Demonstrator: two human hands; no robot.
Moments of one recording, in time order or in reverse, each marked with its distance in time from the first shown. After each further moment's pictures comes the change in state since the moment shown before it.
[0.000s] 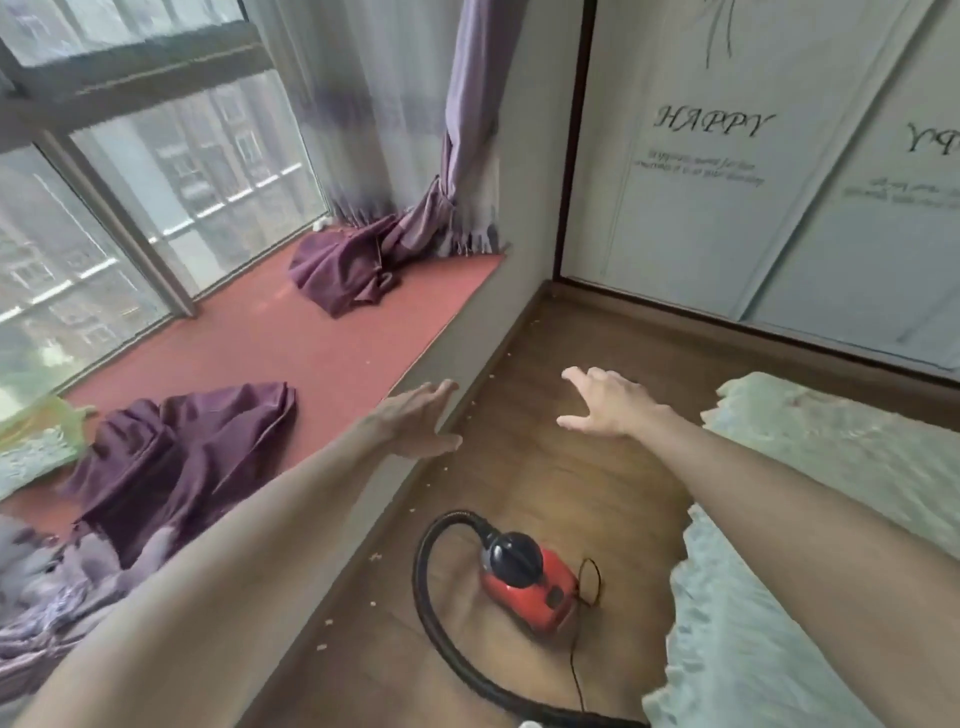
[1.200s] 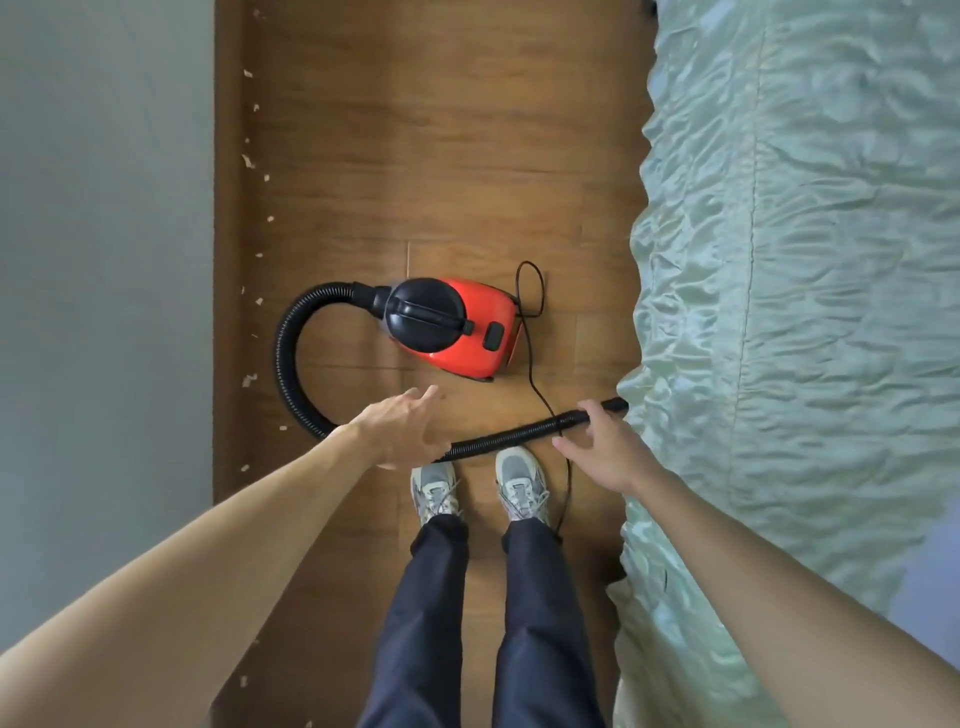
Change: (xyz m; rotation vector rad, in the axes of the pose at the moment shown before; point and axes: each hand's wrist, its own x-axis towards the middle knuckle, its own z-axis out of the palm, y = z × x) left_hand 0.166 0.008 0.454 0.047 -0.841 0.247; right_hand -0.056 0.077 0.502 0.795 -0.548 0.764
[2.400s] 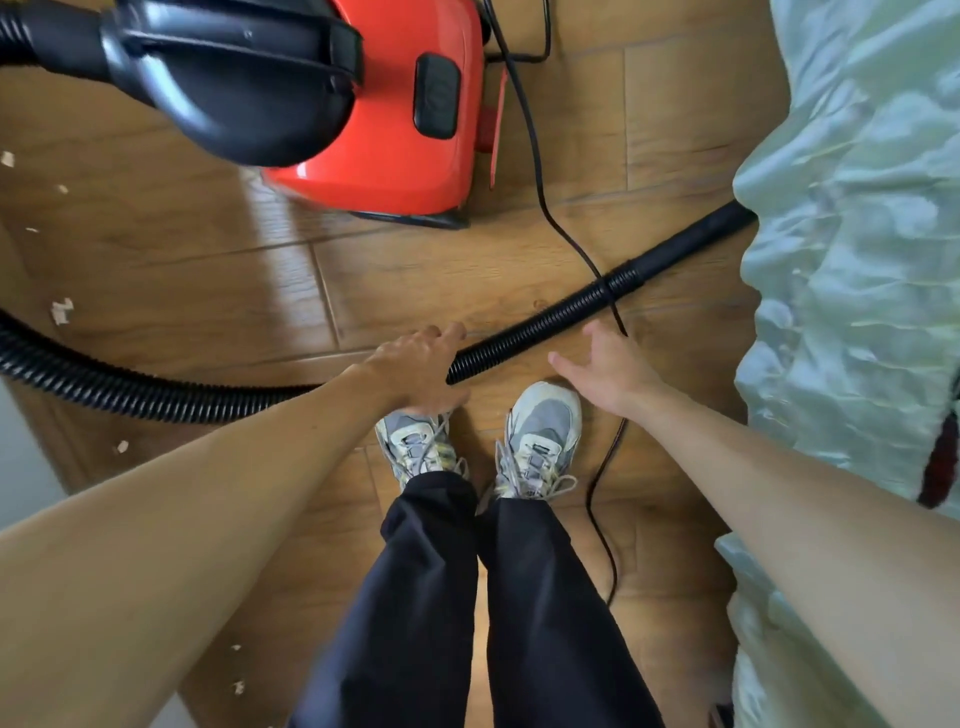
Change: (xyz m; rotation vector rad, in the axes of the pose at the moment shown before) left_hand 0.270 -0.049 0.241 0.142 -0.195 0.052; right_hand 0.244 0.140 0.238 0.199 -0.021 0.149
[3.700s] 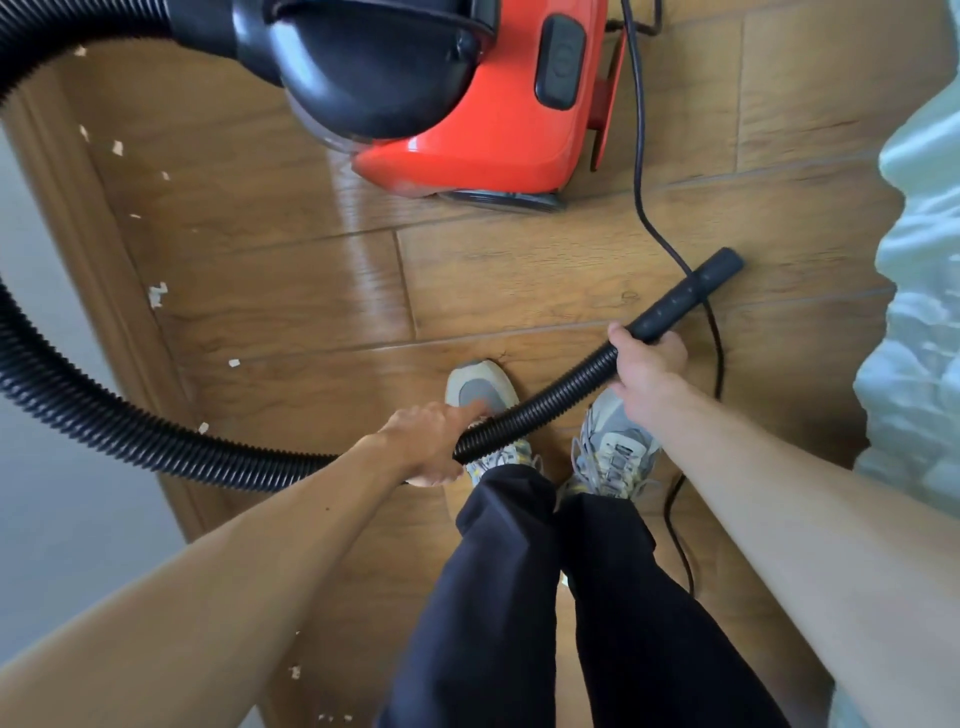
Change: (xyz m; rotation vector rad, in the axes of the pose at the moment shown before) left_hand -0.062 -0.067 0.063 -0.007 -0.141 -0.024; right_hand 0.022 -0.057 0.072 1.156 0.296 0.482
